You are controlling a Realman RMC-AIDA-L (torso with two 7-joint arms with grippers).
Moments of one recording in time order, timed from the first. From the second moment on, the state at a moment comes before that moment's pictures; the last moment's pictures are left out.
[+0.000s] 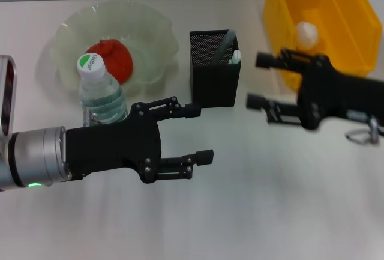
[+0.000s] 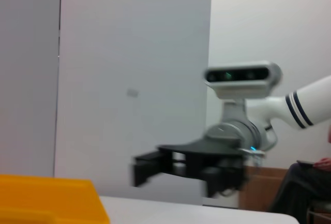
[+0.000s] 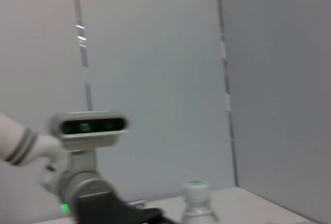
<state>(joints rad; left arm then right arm) -0.45 -2.07 1.08 0.45 1.56 1.68 -0.93 0.42 2.09 -0.91 -0.67 -1.61 -1.67 1.13</state>
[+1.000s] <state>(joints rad) -0.36 -2.02 1.04 0.47 1.57 1.78 -1.00 0.42 2.09 -1.05 -0.54 -1.61 -1.73 0.98</state>
